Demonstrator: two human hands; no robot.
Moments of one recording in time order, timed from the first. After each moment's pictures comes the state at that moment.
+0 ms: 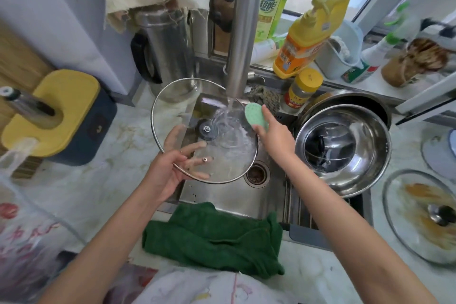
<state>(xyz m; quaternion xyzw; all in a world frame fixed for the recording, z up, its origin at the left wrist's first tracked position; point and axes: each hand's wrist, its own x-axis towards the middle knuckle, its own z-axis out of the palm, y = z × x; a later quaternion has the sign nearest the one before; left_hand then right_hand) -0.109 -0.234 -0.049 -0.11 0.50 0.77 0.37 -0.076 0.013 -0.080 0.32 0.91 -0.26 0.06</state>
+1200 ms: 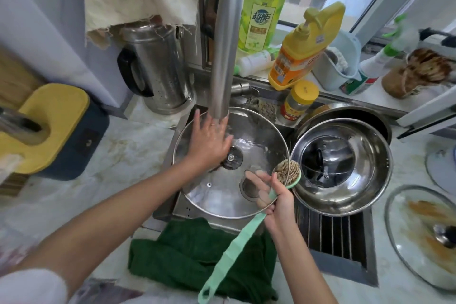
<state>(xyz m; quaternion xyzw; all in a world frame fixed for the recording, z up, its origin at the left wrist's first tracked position) -0.169 -0.114 -0.107 0.34 0.94 0.03 0.08 0.009 -0.011 -0.106 0.42 0.22 -0.88 -0.07</state>
